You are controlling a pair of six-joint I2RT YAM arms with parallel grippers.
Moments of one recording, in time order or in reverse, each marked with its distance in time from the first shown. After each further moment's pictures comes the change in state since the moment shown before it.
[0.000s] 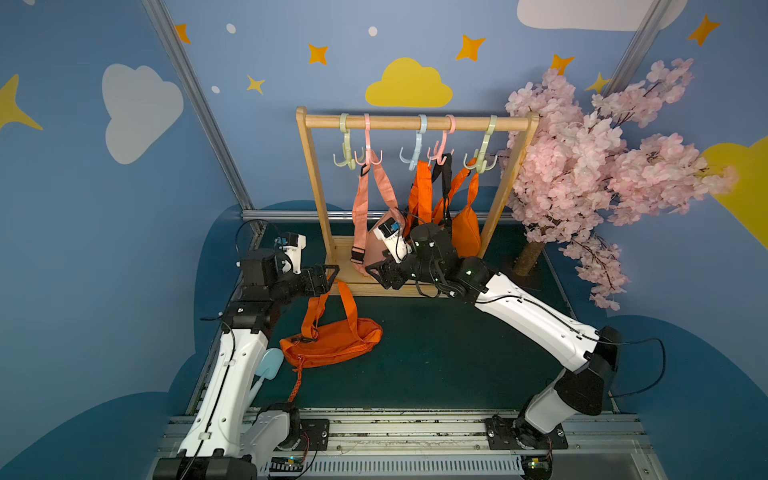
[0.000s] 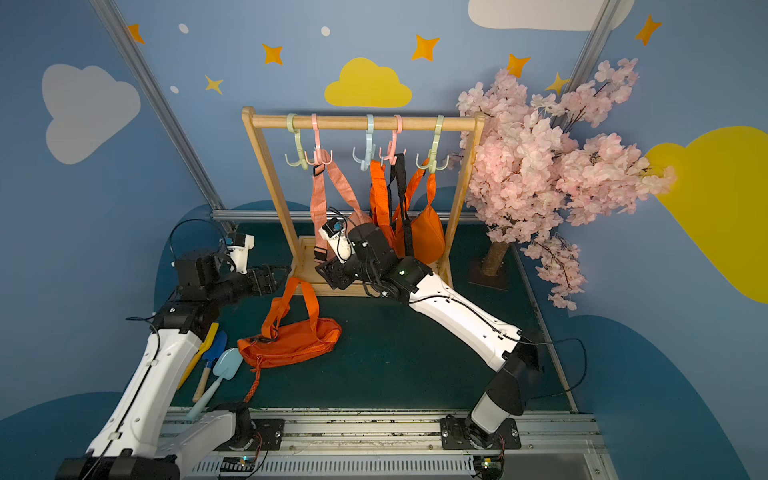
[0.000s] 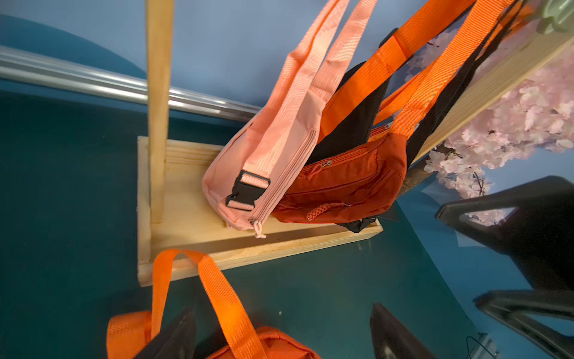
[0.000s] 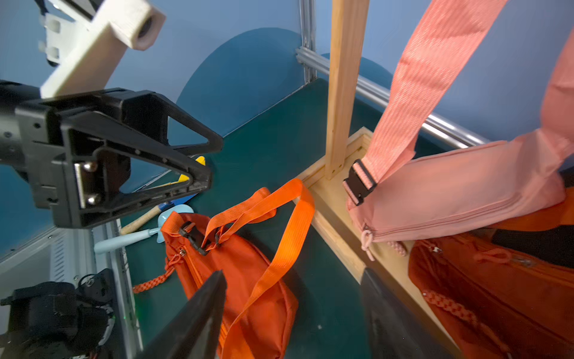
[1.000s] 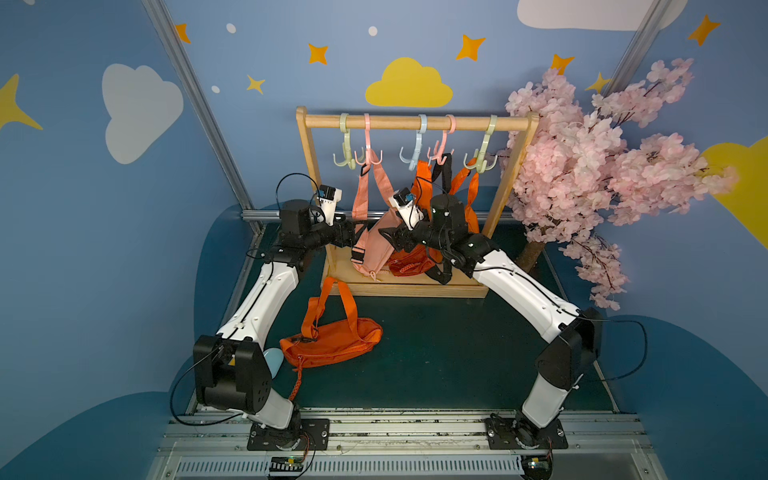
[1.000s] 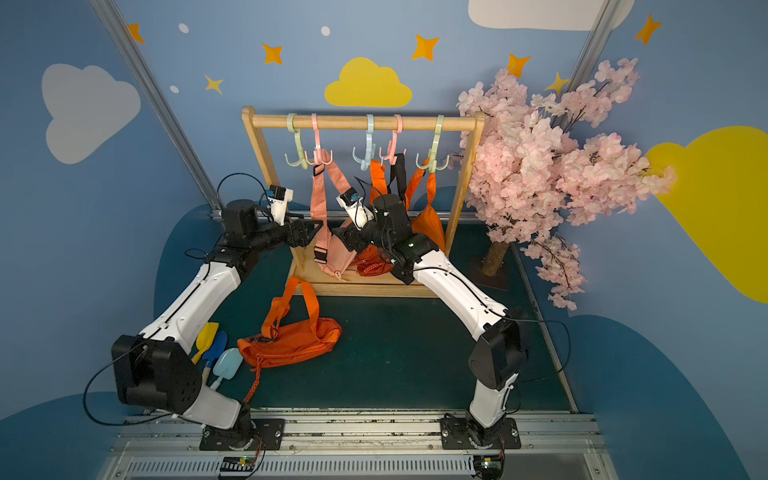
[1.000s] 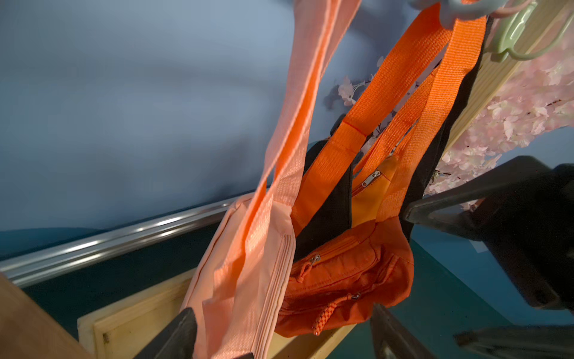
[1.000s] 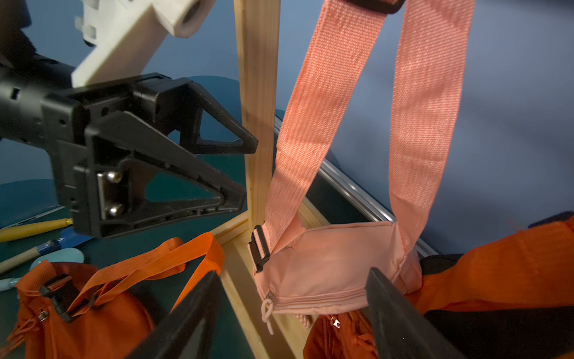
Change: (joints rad) left arm -0.125 0.502 0.359 0.366 0.013 0.120; right arm -0.212 0.170 0.126 0.208 -0.106 -0.238
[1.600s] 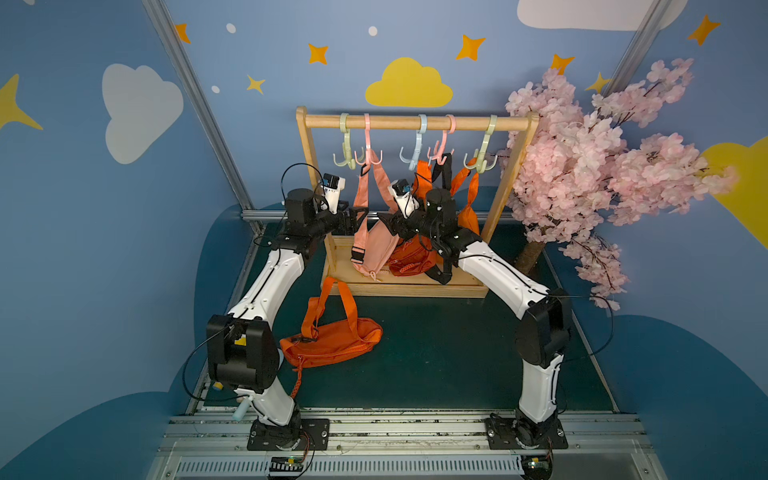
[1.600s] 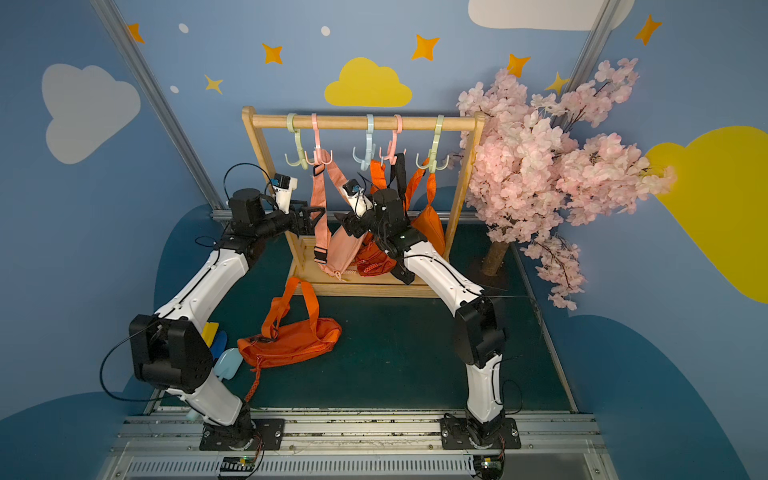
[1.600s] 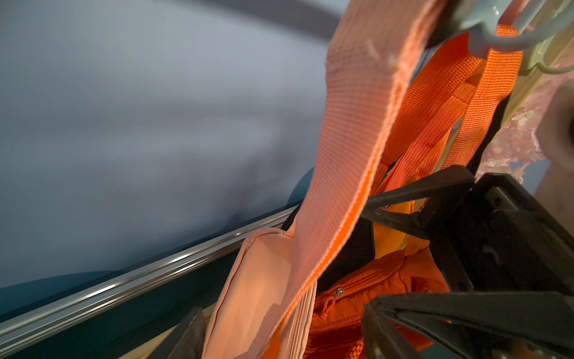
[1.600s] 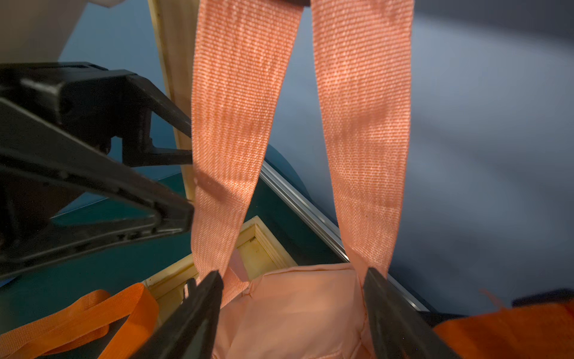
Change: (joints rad) left arm 0.000 0.118 0.117 0.047 -0.019 0.037; right arm -0.049 0.195 0.113 0.204 -0.002 -0.010
